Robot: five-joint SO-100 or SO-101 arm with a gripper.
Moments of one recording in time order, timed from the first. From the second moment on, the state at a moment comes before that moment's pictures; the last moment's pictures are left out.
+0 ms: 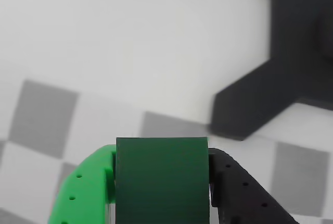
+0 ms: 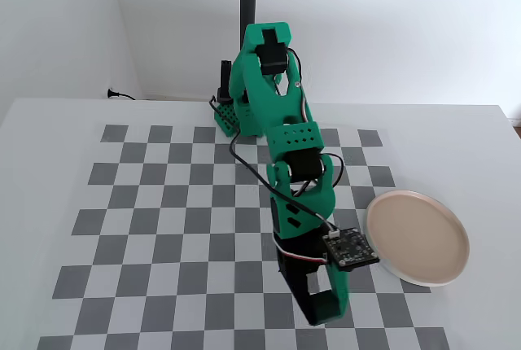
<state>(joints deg) -15.9 73.1 85.2 30.6 -90.1</state>
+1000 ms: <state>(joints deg) -39.1 81.1 94.5 27.2 -88.0</state>
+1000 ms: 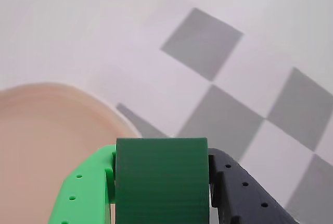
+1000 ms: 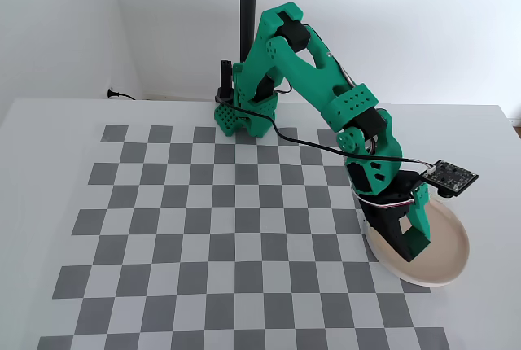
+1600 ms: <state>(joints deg) -50.6 70.3 94.5 21.0 -86.3</state>
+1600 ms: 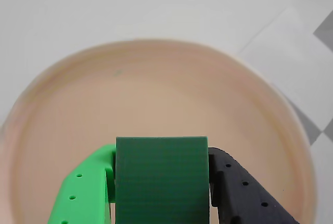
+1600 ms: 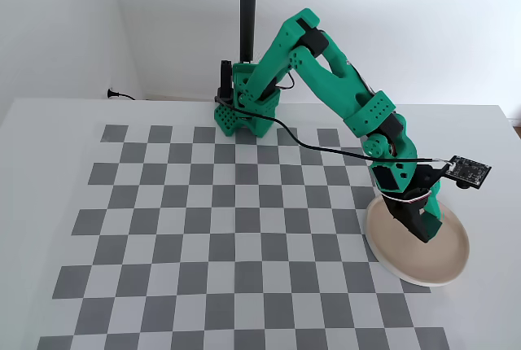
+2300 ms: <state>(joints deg) -52.3 61.7 88.0 20.6 -84.0</state>
